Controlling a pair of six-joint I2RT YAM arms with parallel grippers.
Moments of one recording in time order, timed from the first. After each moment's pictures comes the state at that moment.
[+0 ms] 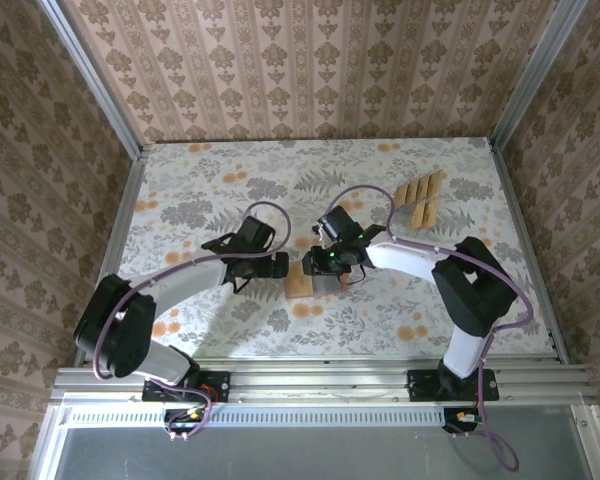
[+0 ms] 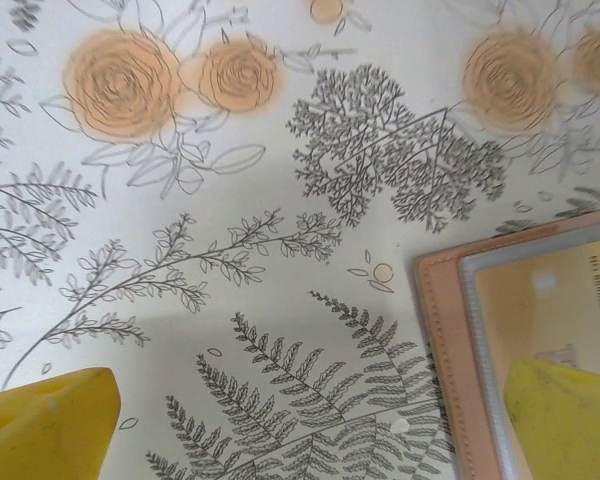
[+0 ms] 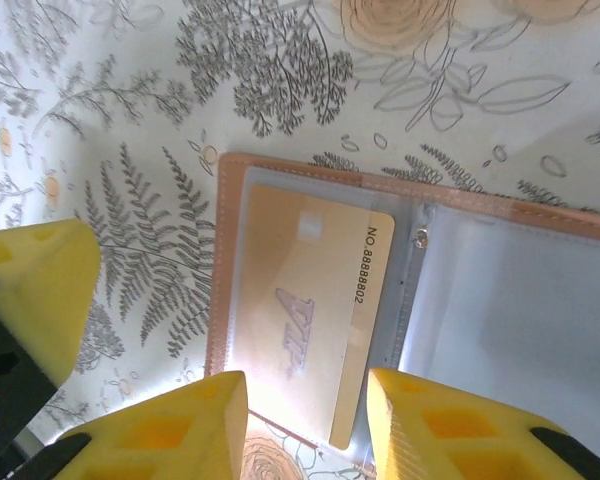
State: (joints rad) left arm -0.66 1.44 0.83 -0.45 -0.12 -0.47; right arm 0.65 1.75 1.09 -0.36 -0.30 0.59
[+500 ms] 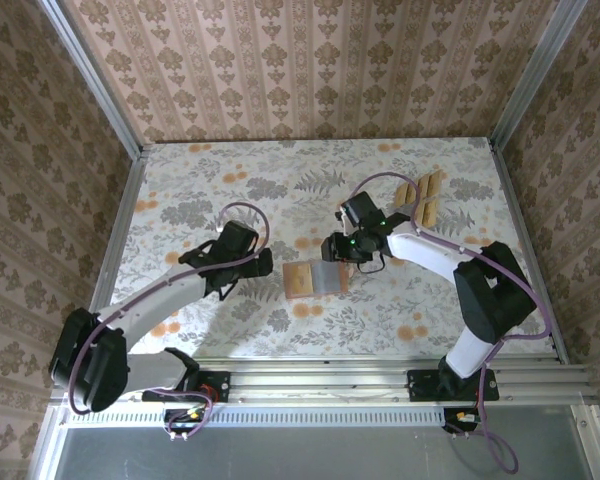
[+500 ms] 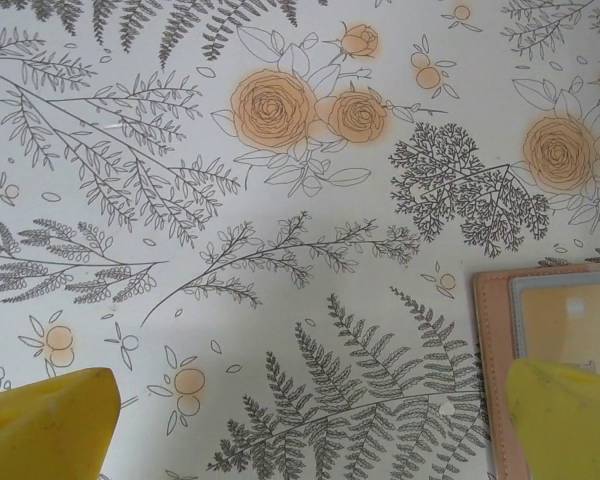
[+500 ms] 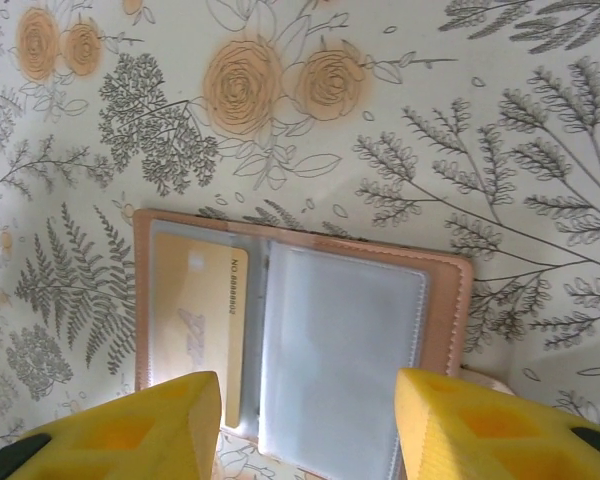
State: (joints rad) left arm -0.63 1.24 0.75 -0.50 -0.21 -0.58; right arm 0.52 1.68 1.09 -0.48 -0.26 0.51
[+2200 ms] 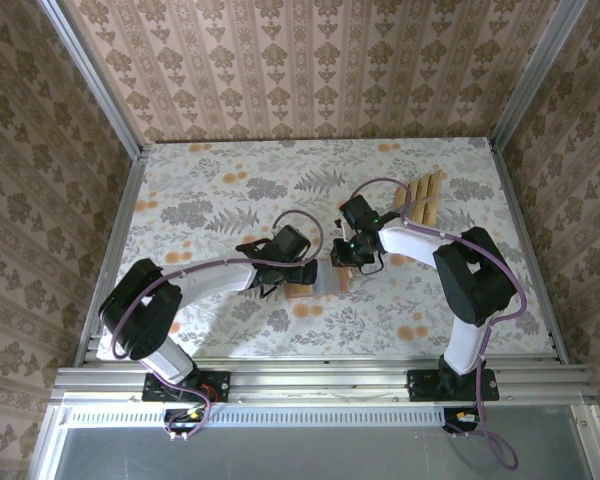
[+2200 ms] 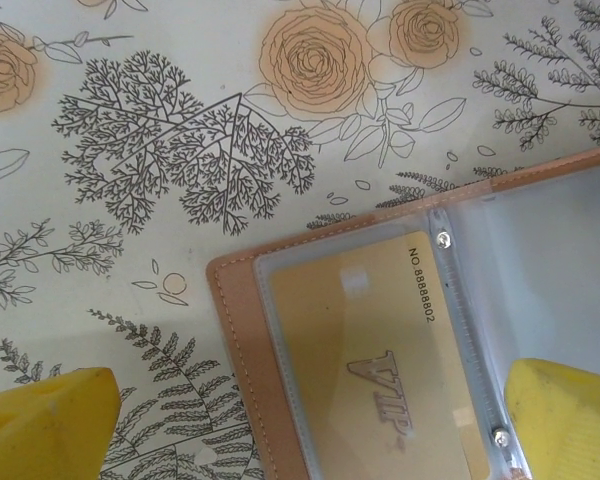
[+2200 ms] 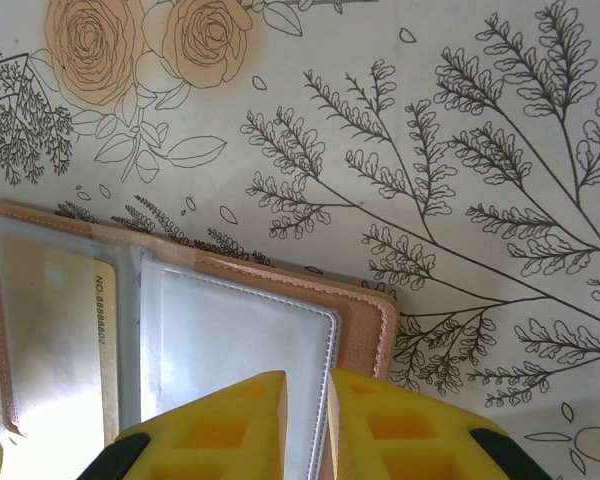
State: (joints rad) left arm -0.86 1.60 0.92 -0.39 -0.18 -0.60; right arm 0.49 1.82 1.12 -0.49 -0.25 0.42
